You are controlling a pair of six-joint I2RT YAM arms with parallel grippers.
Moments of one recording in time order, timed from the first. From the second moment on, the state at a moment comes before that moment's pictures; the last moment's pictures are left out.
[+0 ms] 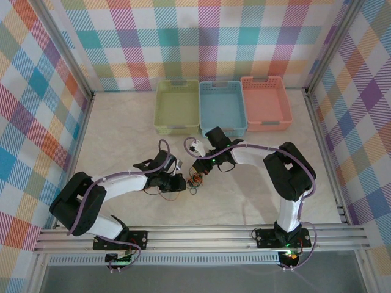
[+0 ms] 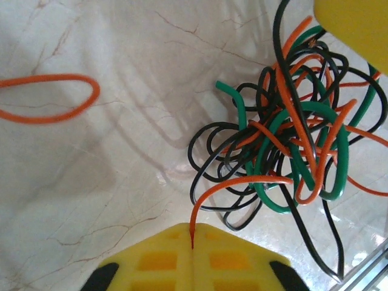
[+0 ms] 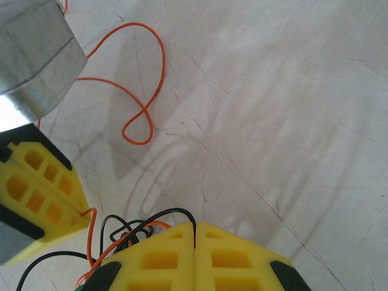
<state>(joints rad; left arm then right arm) -0.64 1.44 0.64 -0.28 0.35 -0.63 0.68 1.85 1.09 -0.24 -0.56 -0.14</state>
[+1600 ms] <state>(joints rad) -0.64 0.28 1.03 -0.88 -0.16 -0.50 0.34 1.49 0.62 0.12 0.03 0.53</state>
